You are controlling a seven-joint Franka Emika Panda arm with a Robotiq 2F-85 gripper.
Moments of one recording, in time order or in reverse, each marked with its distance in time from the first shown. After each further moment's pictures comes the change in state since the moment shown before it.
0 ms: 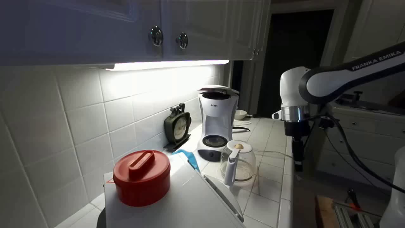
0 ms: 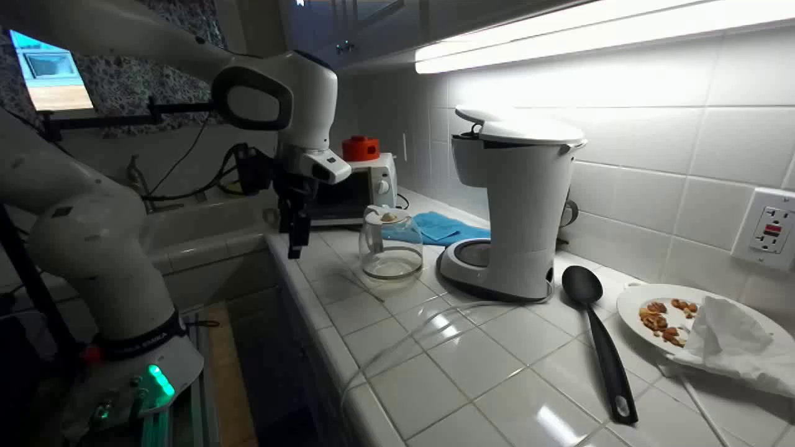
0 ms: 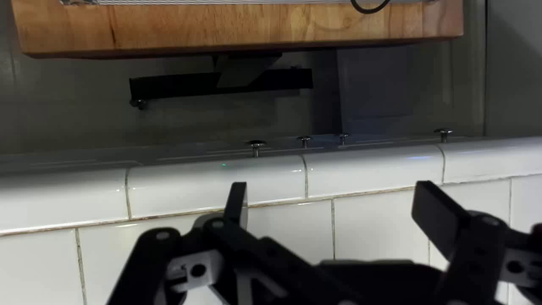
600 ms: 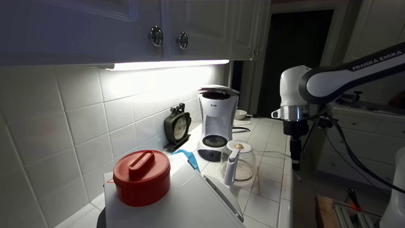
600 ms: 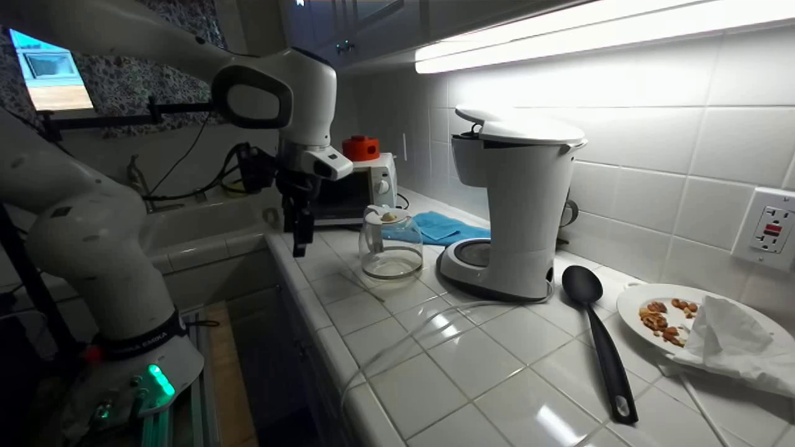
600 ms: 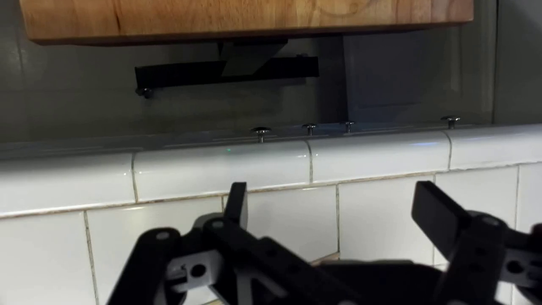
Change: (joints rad) arm -0.014 0.000 0.021 0.001 0.000 0.035 0.005
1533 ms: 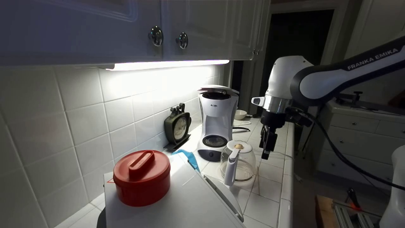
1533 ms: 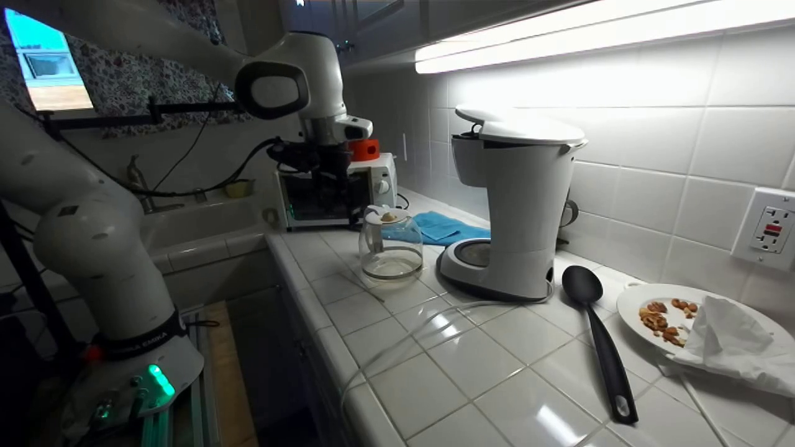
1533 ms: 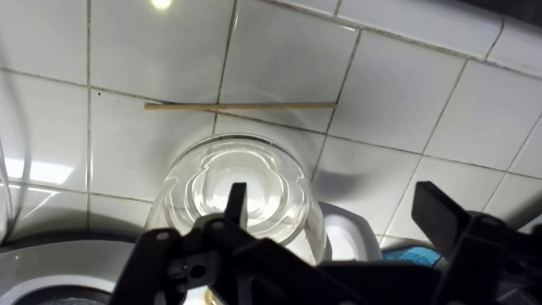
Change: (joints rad) arm 0.080 0.078 0.073 0.075 0.000 0.318 -0.153
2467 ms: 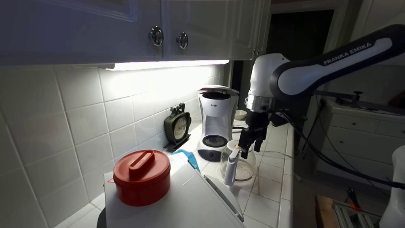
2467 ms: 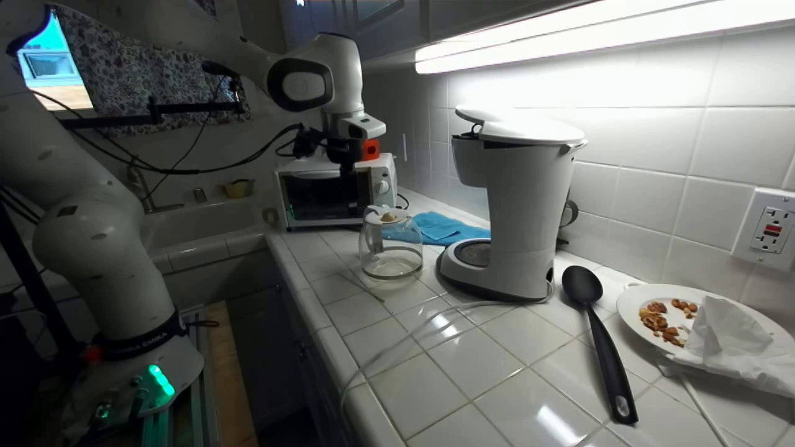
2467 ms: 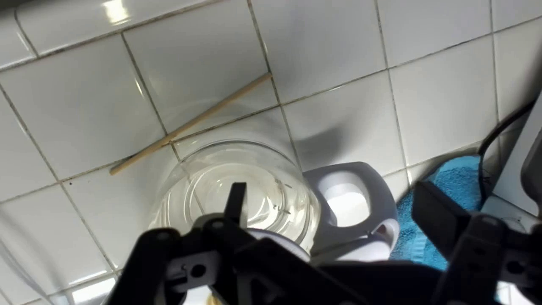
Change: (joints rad) arm -0.012 0.158 0.101 0.154 0.079 -0.054 0.591
